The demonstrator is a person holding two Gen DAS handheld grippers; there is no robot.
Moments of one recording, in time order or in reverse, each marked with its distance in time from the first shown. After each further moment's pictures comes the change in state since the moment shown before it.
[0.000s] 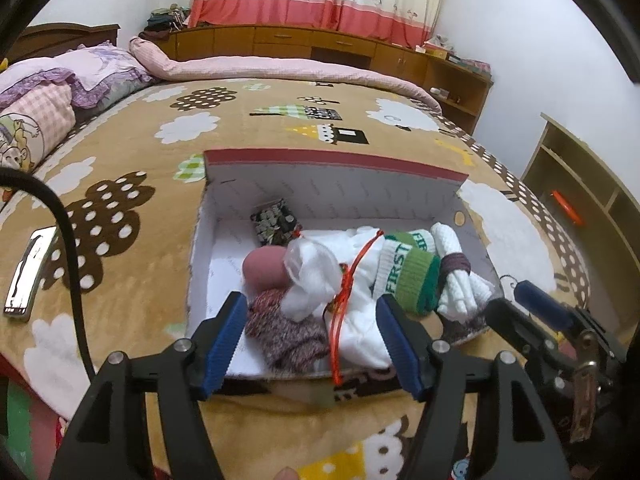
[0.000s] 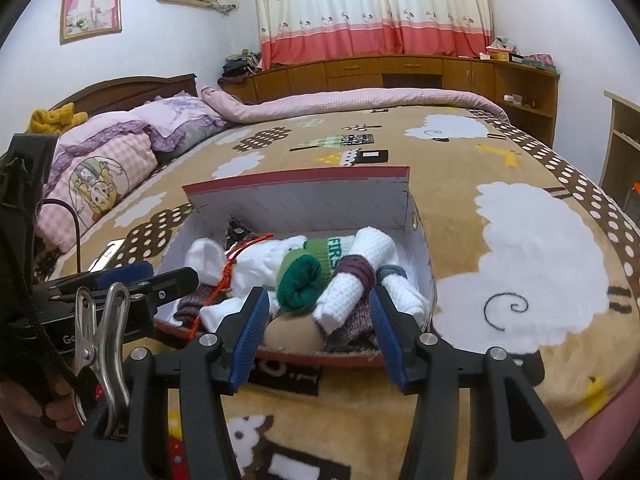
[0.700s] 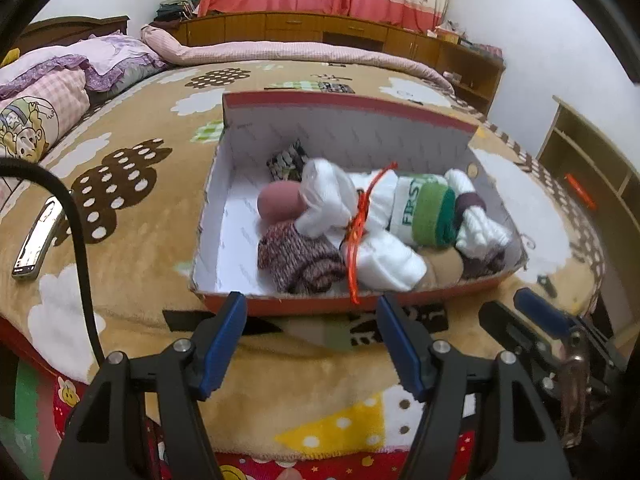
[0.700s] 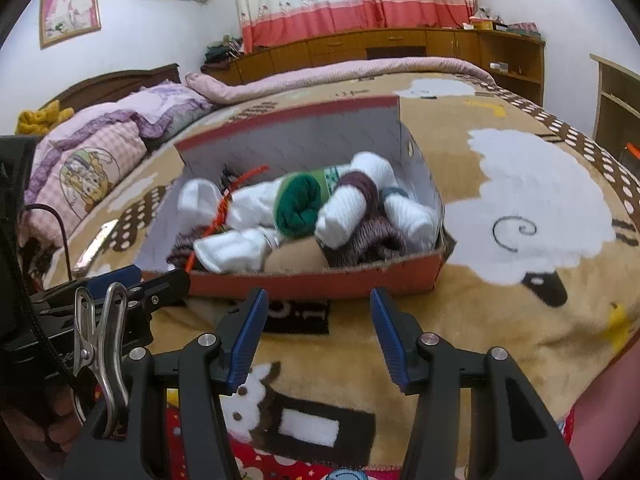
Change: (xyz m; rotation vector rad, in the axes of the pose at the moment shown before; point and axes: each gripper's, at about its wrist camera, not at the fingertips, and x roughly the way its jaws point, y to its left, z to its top) left arm 0.004 -0.001 -0.047 0.007 0.050 0.062; right arm 0.012 0.004 -0.049 0.075 0.083 -0.026
